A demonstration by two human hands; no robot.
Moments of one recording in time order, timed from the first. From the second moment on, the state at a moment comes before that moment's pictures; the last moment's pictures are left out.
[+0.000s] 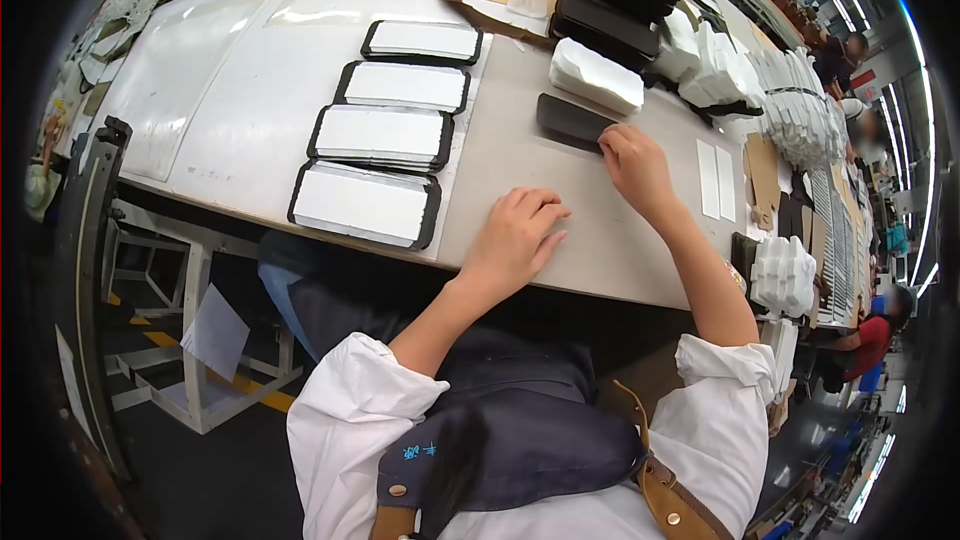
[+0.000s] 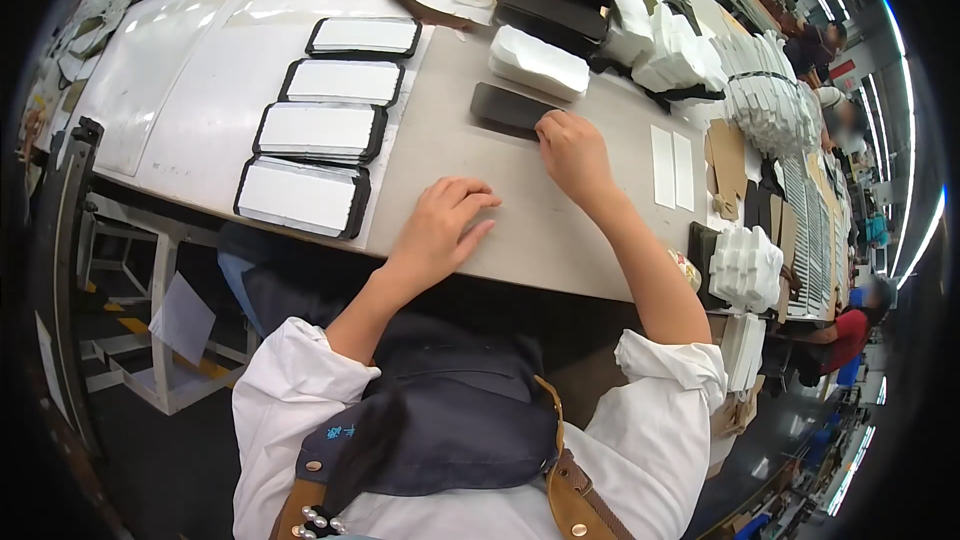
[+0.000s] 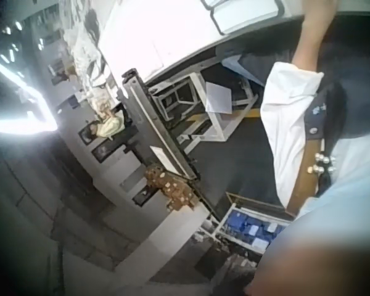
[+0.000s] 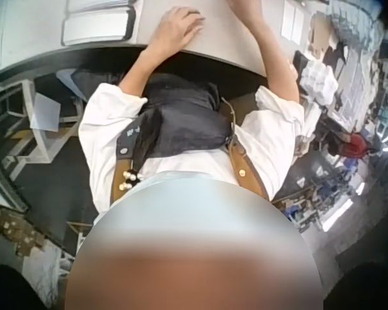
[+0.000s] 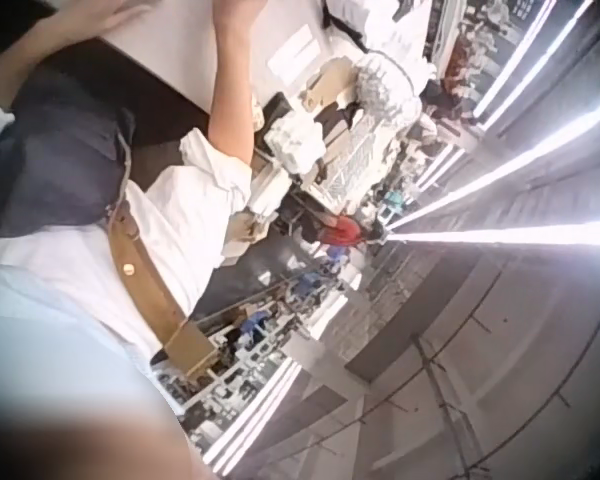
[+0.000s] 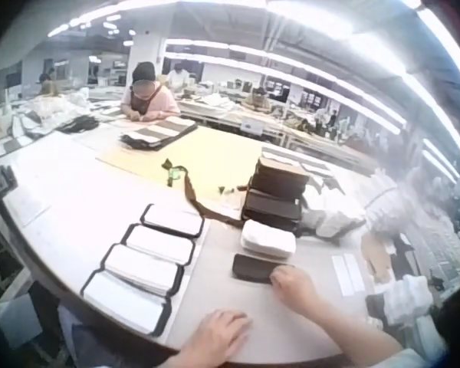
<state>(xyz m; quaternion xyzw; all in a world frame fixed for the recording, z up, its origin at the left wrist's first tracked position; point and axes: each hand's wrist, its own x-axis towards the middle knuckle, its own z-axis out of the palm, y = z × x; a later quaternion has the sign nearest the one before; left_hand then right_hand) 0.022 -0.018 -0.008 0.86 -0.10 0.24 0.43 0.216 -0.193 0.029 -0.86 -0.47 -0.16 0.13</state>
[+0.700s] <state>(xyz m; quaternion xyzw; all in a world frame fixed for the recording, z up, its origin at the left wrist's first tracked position) 0.021 -0.018 -0.009 0.86 -0.10 0.24 0.43 0.219 -0.189 0.040 -0.88 -0.44 -0.10 0.12</state>
